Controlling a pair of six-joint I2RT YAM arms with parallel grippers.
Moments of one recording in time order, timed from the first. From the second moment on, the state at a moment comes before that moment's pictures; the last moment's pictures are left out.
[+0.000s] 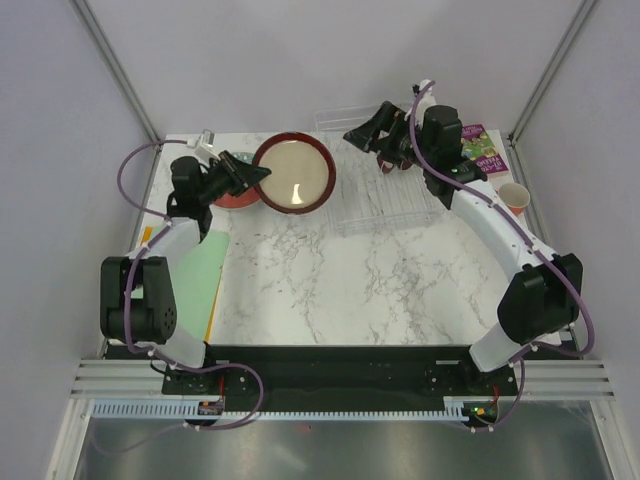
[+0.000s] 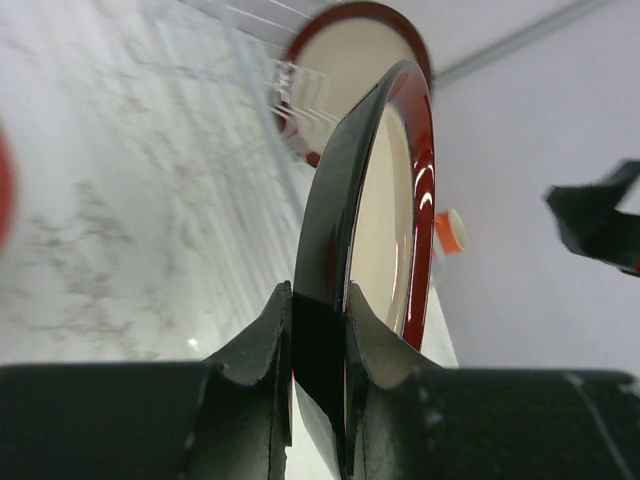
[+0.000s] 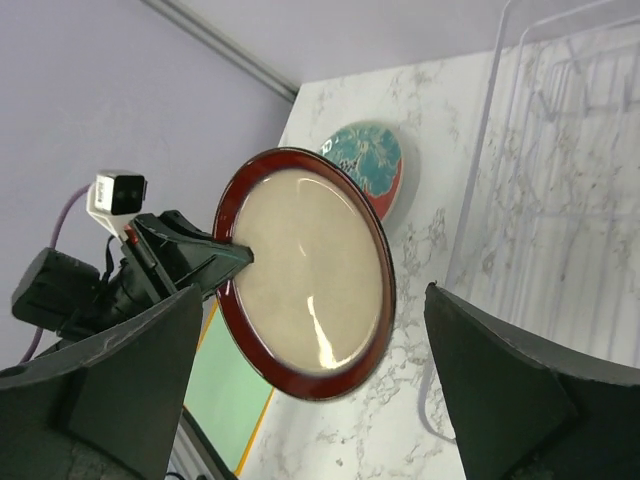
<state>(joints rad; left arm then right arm) -0.04 1.56 0.95 0.50 0.66 -0.82 0.35 1.61 1.47 -0.05 -0.35 0.72</state>
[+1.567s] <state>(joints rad) 0.30 2.16 1.38 0.25 0.56 -0.63 0.19 1.85 1.70 -0.26 -0.25 0.40</state>
